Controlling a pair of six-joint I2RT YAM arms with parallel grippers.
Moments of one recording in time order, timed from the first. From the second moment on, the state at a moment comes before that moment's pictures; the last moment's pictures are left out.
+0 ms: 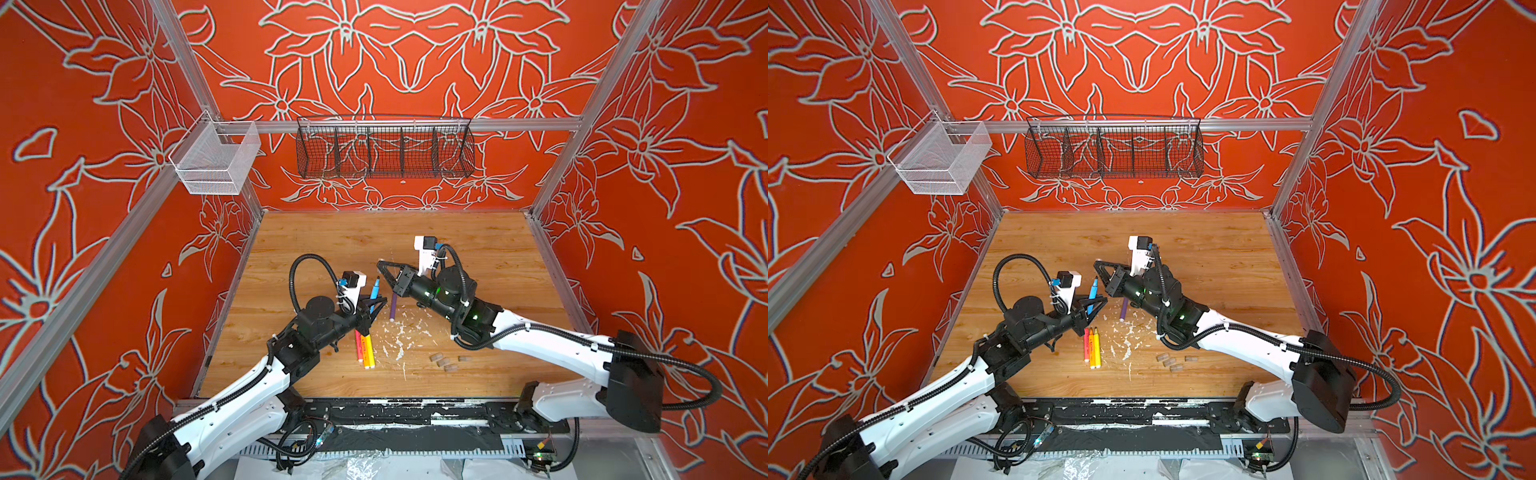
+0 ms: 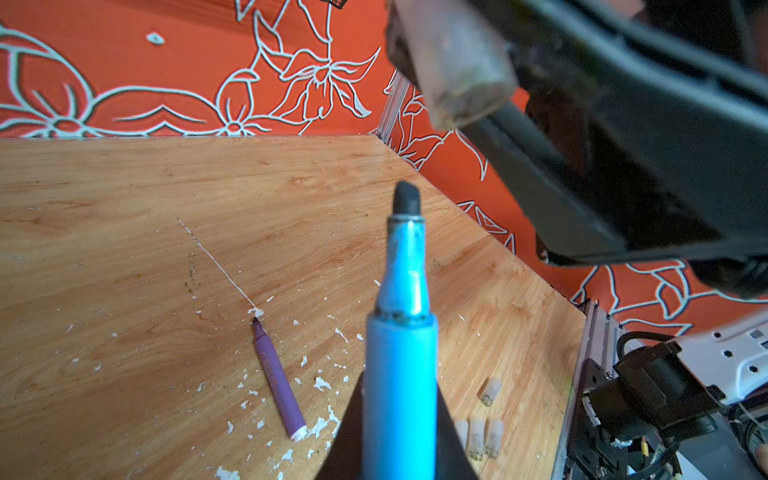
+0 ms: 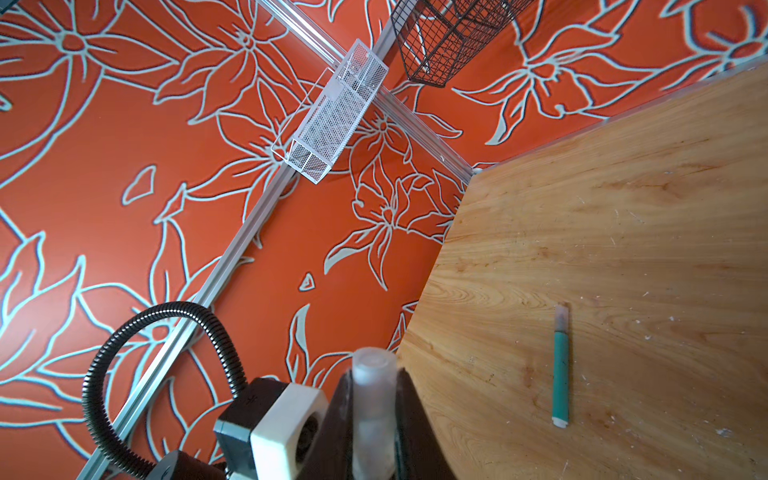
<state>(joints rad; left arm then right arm) -0.62 0.80 0.44 0.18 0.22 -0.34 0.96 1.34 0.91 0.45 0.05 0.95</state>
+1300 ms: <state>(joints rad) -0.62 0.79 0.44 0.17 0.20 -0.35 1.00 1.38 0.89 0.45 0.08 0.93</state>
